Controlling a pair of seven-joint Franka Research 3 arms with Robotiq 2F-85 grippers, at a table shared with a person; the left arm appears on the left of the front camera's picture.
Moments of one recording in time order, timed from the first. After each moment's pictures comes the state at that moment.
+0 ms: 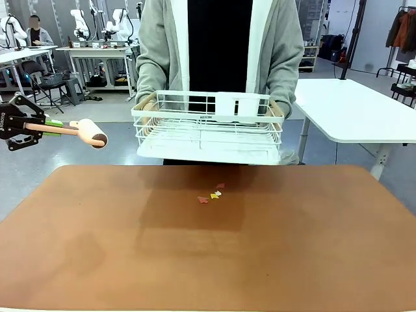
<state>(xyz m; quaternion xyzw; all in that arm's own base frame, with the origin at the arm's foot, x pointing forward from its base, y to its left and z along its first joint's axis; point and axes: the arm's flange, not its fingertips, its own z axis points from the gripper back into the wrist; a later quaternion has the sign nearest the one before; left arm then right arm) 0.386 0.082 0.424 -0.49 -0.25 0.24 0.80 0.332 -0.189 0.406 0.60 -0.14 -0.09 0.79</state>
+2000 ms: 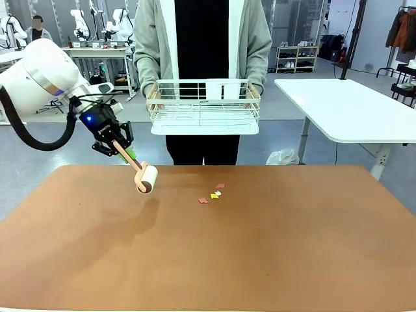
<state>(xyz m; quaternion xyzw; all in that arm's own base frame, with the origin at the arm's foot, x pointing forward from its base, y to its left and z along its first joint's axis) 0.581 -0.081 0.376 -0.28 0.03 0.01 0.96 0.333 -0.188 0.405 0.60 -0.13 -0.09 0.79</state>
